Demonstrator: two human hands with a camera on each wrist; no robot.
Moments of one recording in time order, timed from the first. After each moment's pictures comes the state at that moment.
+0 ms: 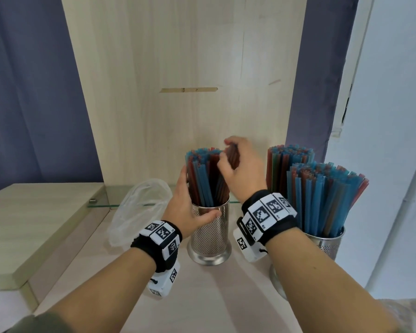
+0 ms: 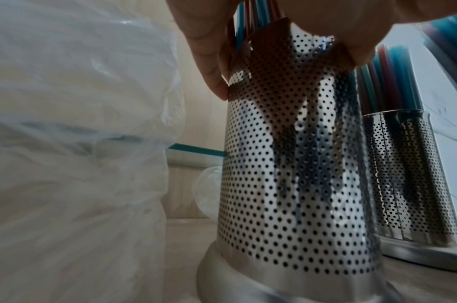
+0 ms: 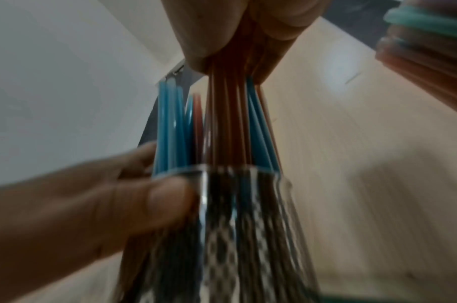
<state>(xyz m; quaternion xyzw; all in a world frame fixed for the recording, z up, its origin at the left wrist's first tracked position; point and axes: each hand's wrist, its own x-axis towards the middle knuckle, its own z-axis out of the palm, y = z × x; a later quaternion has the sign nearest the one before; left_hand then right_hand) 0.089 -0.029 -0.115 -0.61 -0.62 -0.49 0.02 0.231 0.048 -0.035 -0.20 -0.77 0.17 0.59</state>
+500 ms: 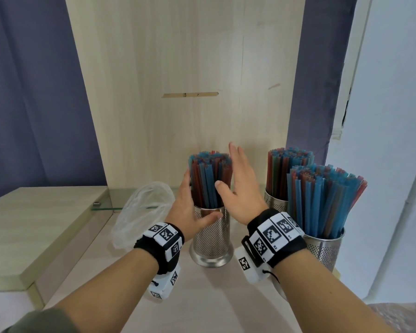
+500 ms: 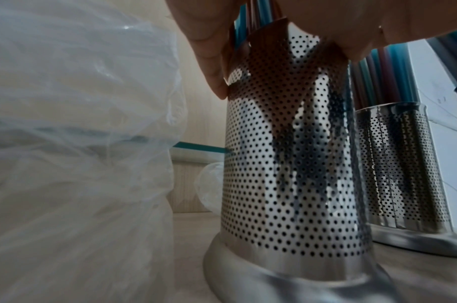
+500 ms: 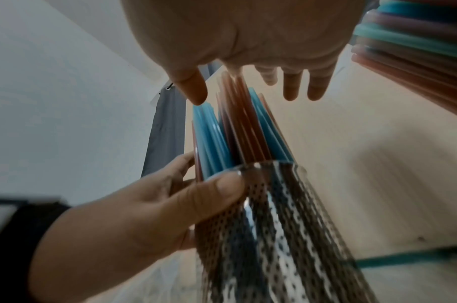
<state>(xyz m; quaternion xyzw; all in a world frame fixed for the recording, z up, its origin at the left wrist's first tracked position) 0.088 -0.031 -0.115 -0.62 -0.62 -0.48 0.01 0.242 0.039 -0.061 -0.22 -0.85 0.20 0.44</state>
